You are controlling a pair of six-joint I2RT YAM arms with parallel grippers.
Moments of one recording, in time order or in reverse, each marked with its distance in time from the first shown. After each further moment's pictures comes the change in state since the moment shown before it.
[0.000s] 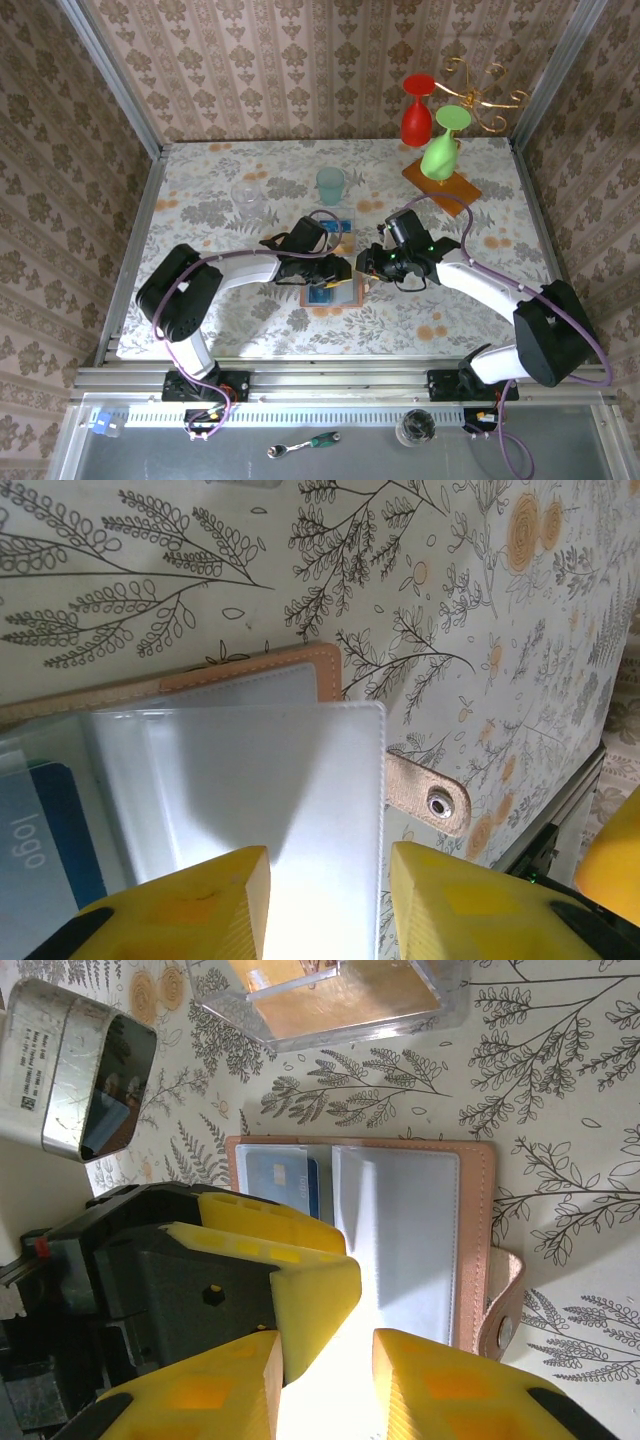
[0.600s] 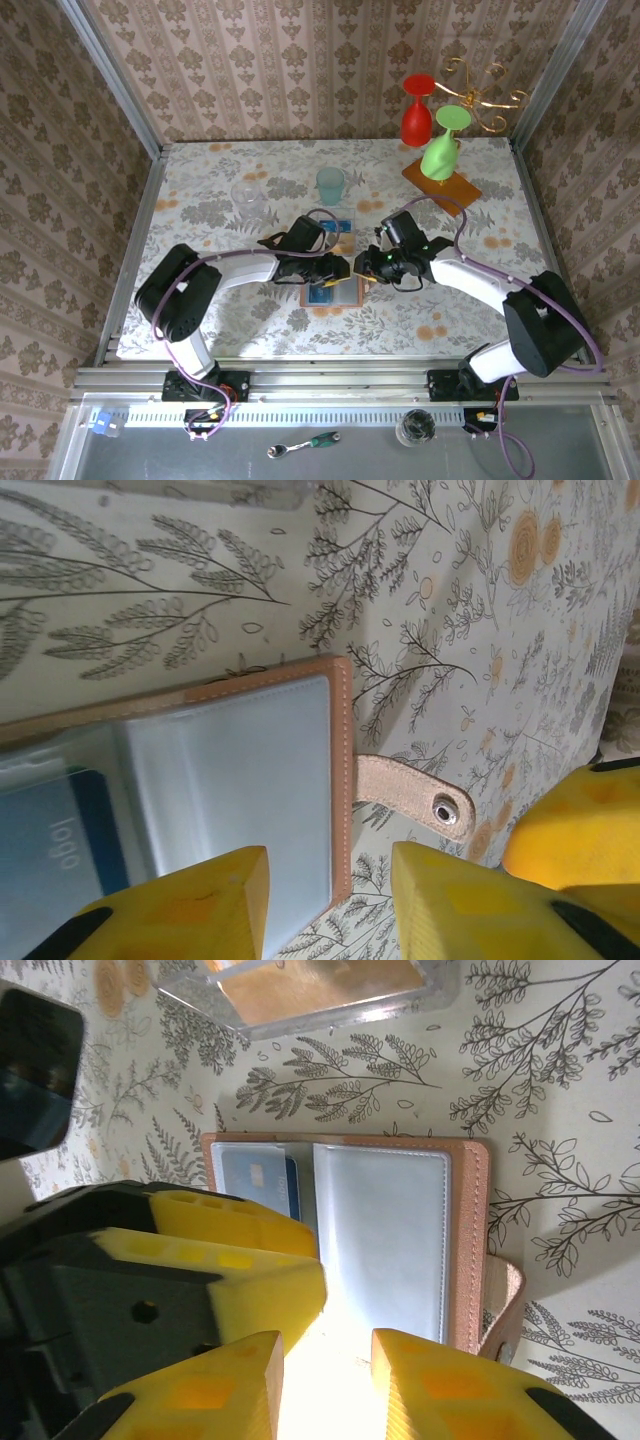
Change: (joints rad) left arm 0.024 -0.014 -0.017 0.007 0.000 0.000; right arm 0.014 0.071 0.000 0.032 -0.013 0.009
